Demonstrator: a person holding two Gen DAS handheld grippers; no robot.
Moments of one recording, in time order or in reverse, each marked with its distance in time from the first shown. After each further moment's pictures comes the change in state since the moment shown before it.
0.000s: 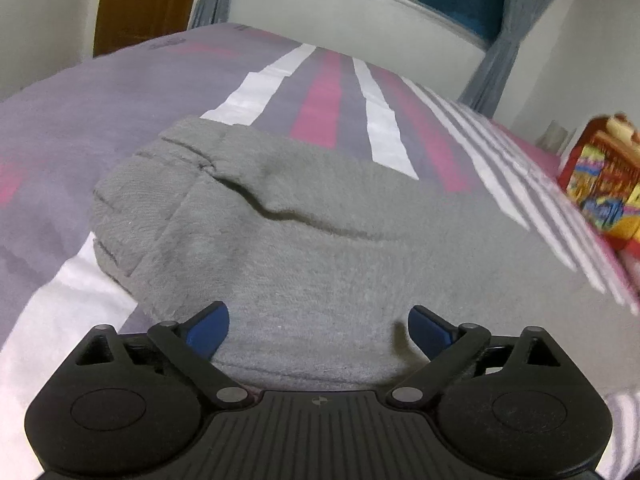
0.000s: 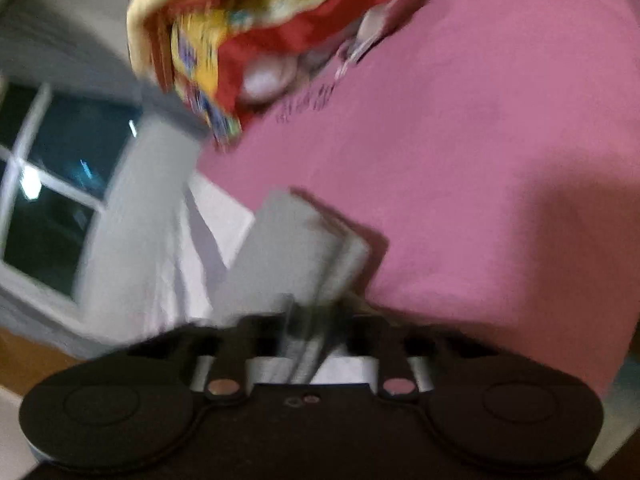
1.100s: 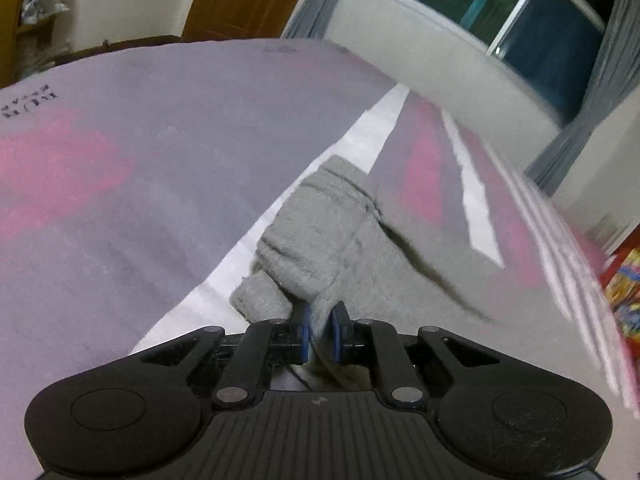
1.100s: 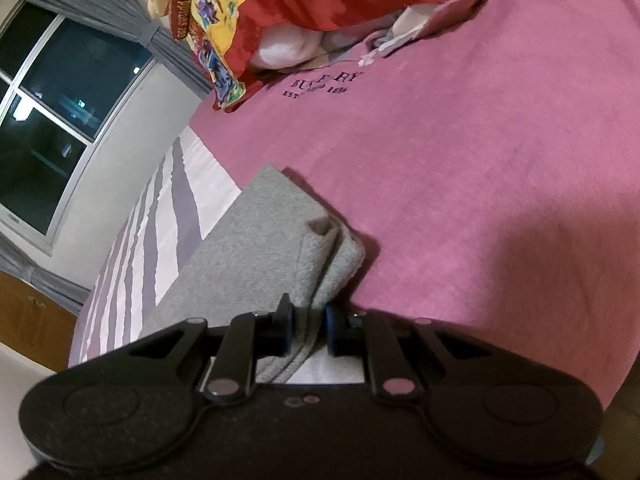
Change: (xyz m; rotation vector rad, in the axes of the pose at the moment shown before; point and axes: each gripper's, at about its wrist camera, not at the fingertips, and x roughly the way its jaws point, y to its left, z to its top) left arm -0.028 0.089 0.006 -0.306 -0.090 0.081; right arm 0.009 -0.014 0.015 -0.060 0.080 -0.011
